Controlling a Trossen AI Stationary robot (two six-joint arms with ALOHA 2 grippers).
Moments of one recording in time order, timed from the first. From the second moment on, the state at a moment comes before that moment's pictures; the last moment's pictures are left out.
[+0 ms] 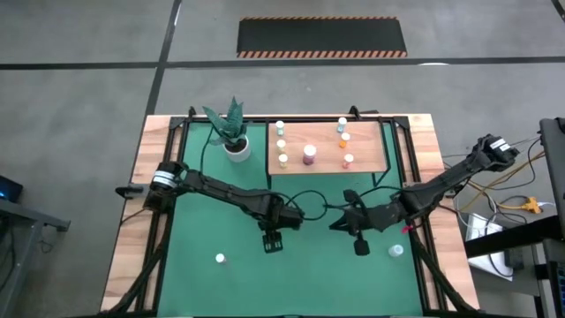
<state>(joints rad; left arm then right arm) -0.21 2.01 1.61 -1.01 0.05 -0.40 0.48 1.15 0.65 -0.07 0.27 0.20</state>
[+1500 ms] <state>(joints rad) -0.52 1.14 0.78 -0.06 -0.52 0.11 0.30 2.02 1.35 -0.11 0.35 0.08</state>
